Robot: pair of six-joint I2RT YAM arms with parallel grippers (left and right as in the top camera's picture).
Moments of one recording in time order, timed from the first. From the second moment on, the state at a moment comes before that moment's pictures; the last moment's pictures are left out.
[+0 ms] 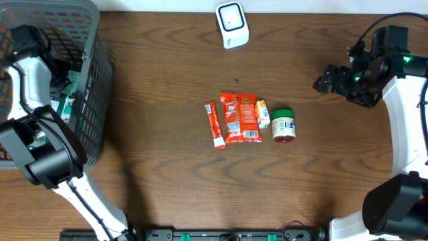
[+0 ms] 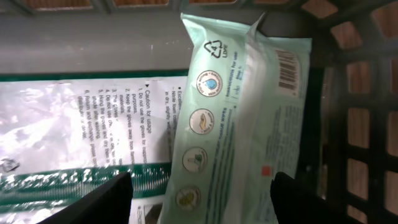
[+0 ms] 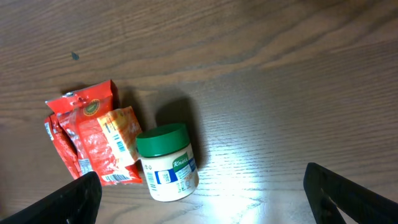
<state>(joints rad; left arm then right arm) 0.45 2.17 1.78 -0.79 -0.13 -0.97 -0.15 1.69 1.56 -1.14 -0.26 0.14</state>
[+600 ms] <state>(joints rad) 0.45 2.23 1.77 -0.70 -0.12 -0.98 -0.15 1.69 1.56 -1.14 -0.26 0.14</state>
